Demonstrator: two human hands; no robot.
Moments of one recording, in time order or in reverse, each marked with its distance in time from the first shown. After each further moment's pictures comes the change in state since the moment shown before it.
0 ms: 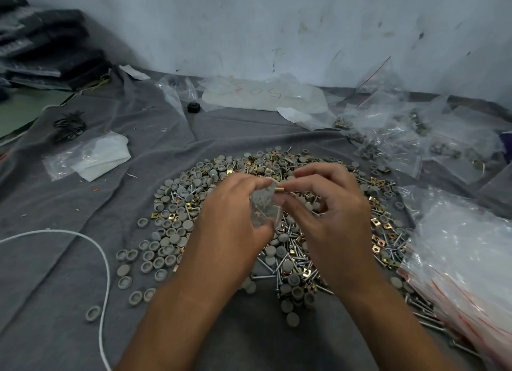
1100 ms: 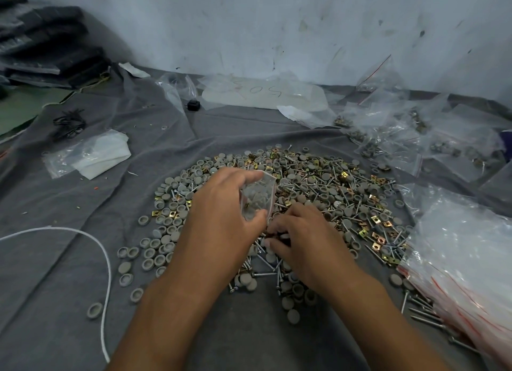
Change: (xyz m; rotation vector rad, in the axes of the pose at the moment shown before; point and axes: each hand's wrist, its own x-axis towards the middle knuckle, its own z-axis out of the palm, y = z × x) left_hand 0.000 -0.004 -0.009 0.012 0.043 -0.019; right_hand -0.017 0.035 0.021 -0.522 -0.592 0.063
